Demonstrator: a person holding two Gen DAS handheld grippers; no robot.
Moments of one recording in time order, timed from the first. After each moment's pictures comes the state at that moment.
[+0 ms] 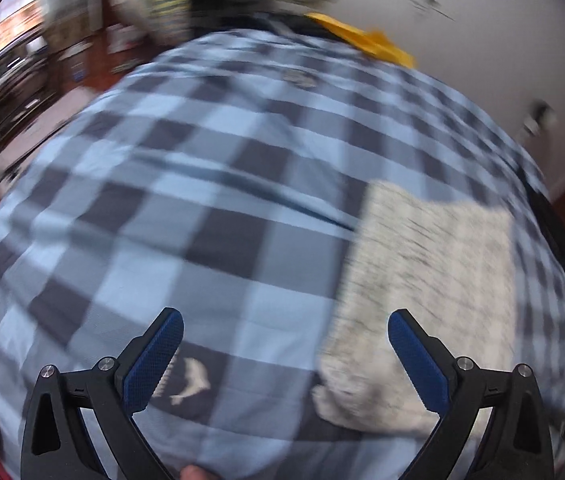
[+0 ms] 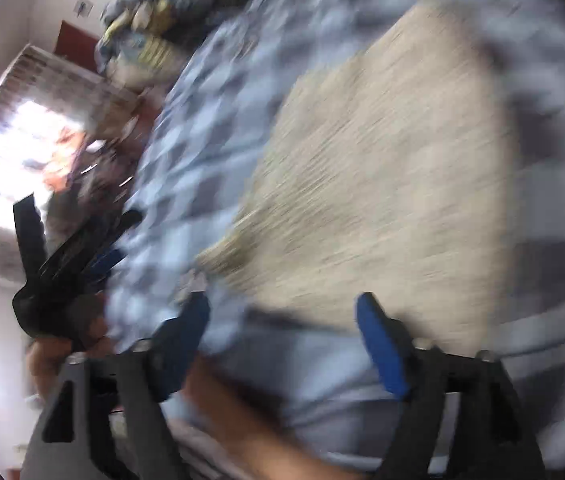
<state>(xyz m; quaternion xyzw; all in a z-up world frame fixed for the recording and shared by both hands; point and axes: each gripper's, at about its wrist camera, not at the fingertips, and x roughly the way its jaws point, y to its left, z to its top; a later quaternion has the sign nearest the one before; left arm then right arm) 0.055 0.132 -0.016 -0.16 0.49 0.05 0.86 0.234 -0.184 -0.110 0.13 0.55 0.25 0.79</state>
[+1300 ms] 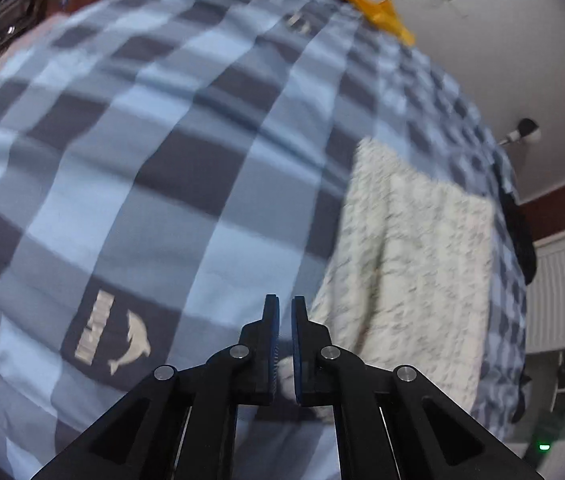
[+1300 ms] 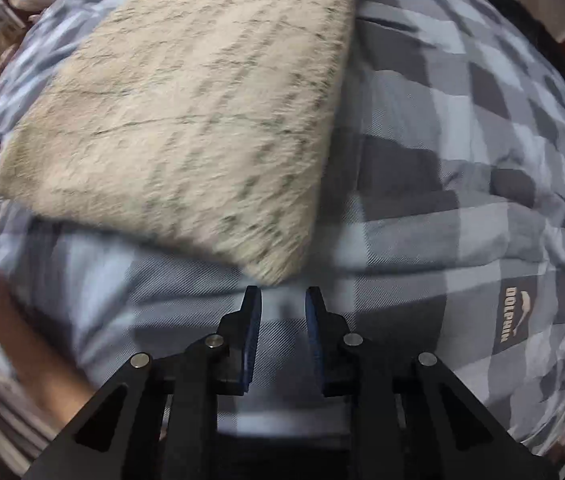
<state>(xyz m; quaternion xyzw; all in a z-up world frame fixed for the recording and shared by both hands) 0.061 0.141 -0.058 -0.28 0.52 0.00 0.81 0.206 -0.191 -0.179 -0.06 0.65 0.09 0.75</state>
